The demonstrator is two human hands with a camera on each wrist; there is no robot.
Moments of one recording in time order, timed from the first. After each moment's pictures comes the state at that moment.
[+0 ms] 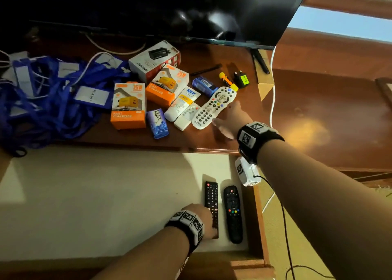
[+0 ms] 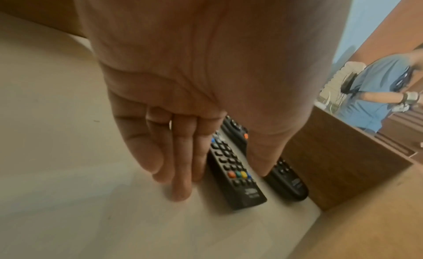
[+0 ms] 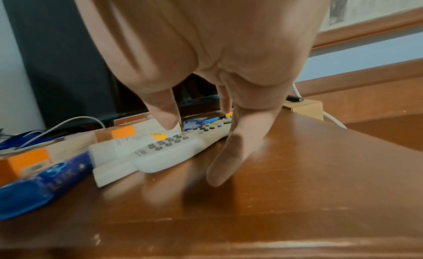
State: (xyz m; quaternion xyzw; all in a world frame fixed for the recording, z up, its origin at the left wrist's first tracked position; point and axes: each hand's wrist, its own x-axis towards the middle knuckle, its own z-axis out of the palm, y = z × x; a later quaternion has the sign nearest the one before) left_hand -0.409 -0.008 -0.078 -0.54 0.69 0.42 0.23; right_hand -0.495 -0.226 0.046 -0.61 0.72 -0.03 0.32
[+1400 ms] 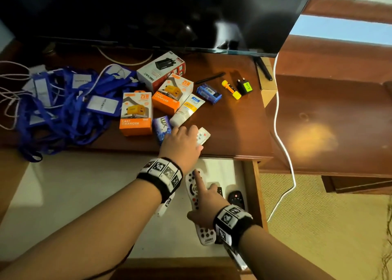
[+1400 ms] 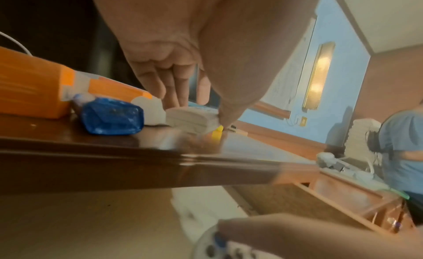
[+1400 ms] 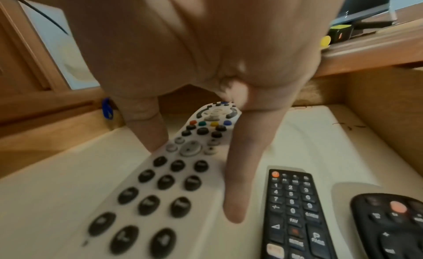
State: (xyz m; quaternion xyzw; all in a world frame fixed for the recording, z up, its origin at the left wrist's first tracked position) left_hand -0.331 -0.129 0.025 -0.70 0.70 0.11 -0.04; right_hand -0.470 -0.048 -0.021 -0.70 0.57 0.19 0.39
